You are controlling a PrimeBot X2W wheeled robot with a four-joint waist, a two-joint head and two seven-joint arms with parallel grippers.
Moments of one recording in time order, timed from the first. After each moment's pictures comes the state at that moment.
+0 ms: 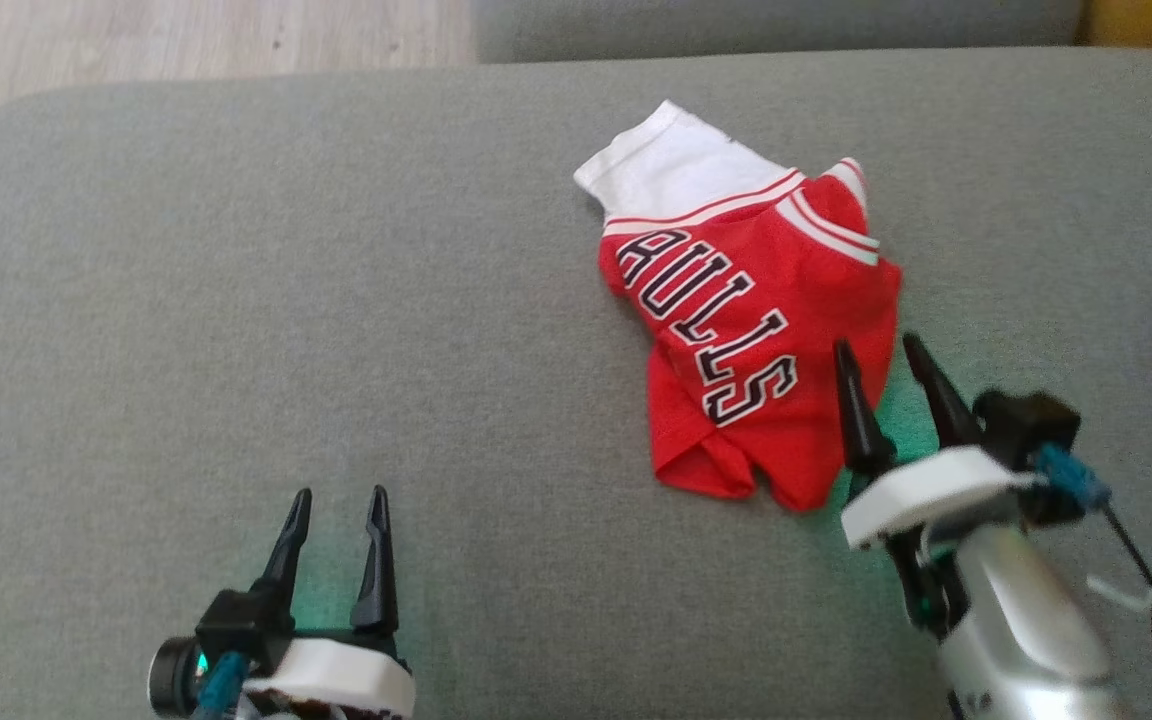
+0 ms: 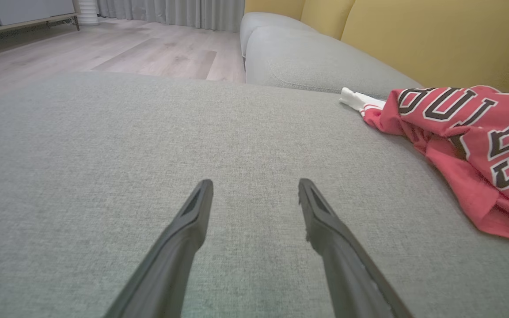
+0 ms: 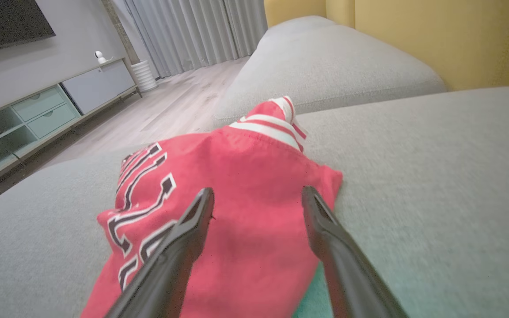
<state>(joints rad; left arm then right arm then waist) -0.04 0.05 -0.19 0.38 -0.24 -0.02 -0.25 -0.31 -0.05 0.15 0.62 0.28 0.13 -0.26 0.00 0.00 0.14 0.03</state>
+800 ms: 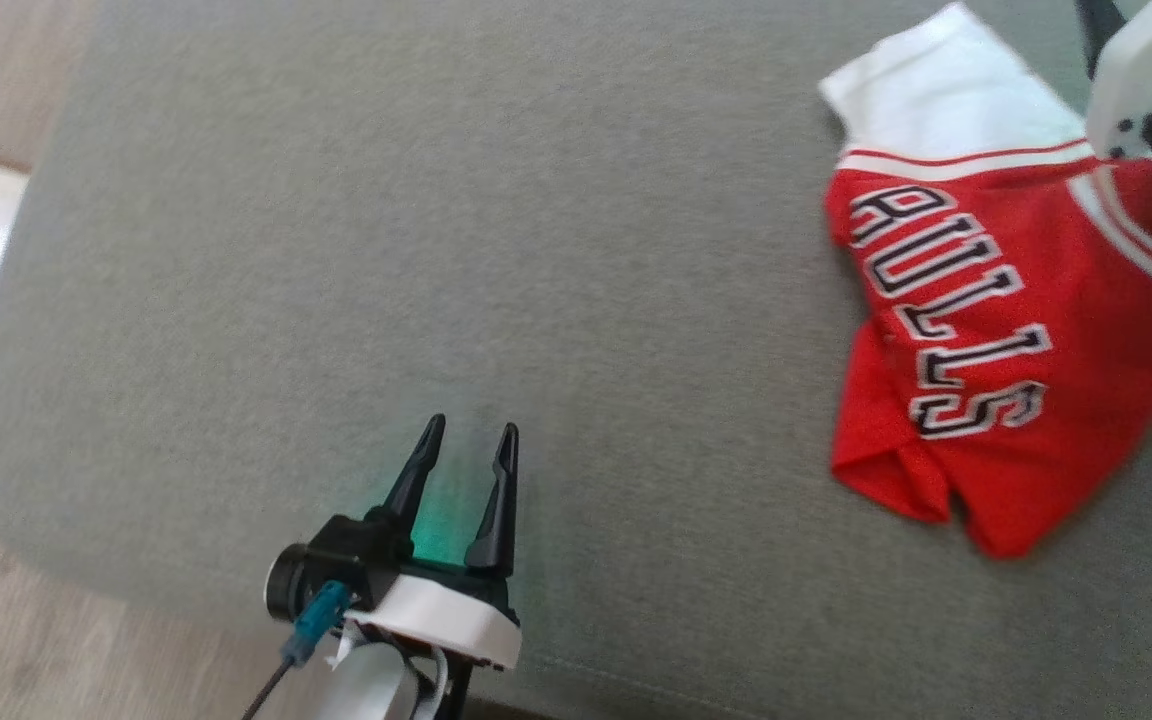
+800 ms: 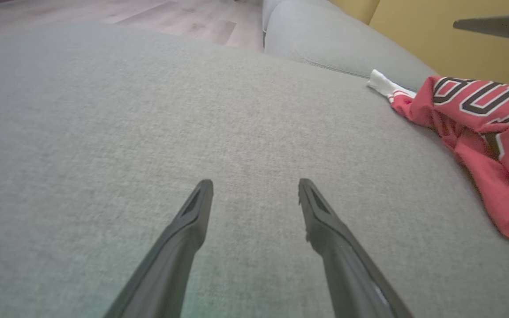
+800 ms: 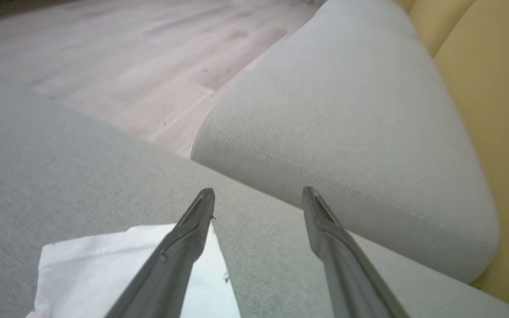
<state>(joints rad) -0.18 0.05 -0.46 0.37 -0.38 0.00 -0.25 -1.10 -0.37 0.38 1.02 0.21 0.13 0.06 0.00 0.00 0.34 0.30</state>
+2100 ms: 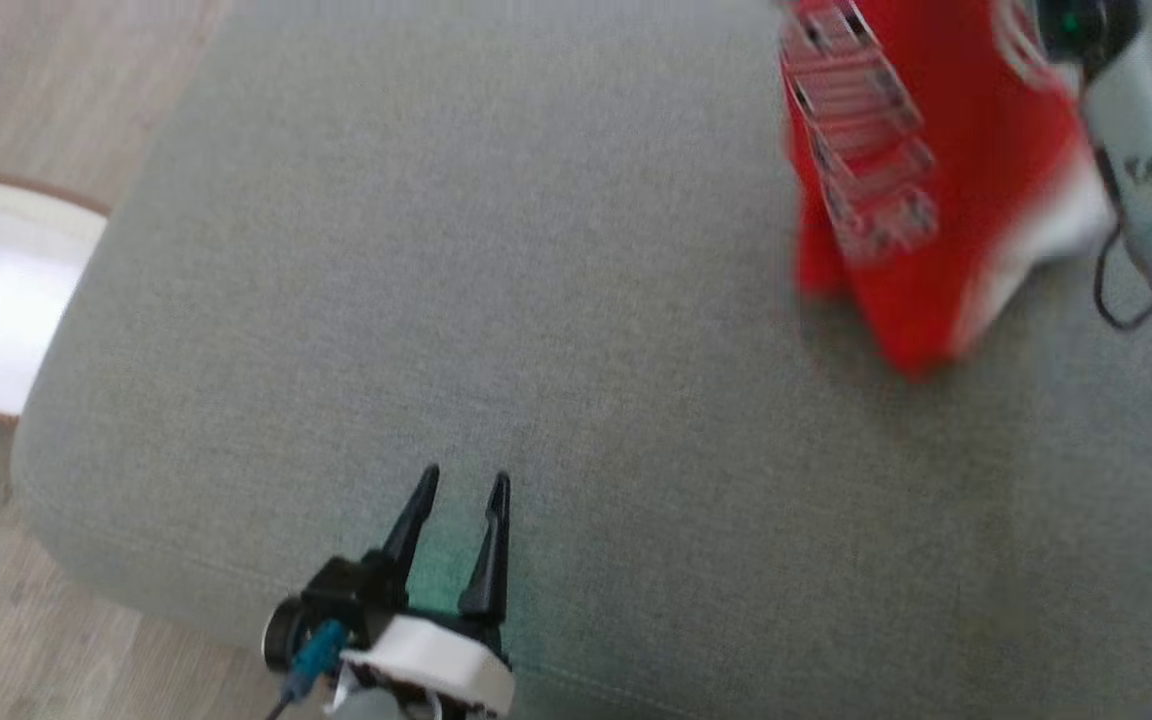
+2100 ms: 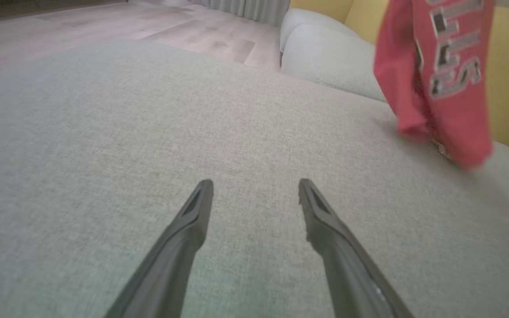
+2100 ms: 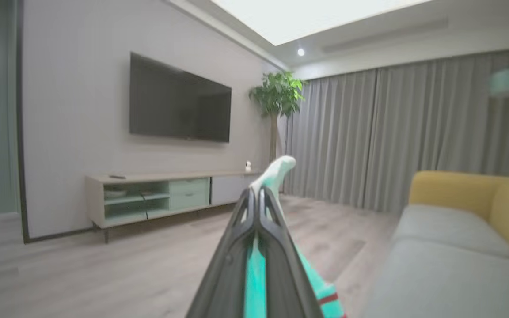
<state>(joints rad) -0.14 0.05 -0.46 0.40 -0.40 -0.01 -0.25 -1.29 -0.24 0.55 0.87 0.48 0.13 -0.25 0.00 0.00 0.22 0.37</state>
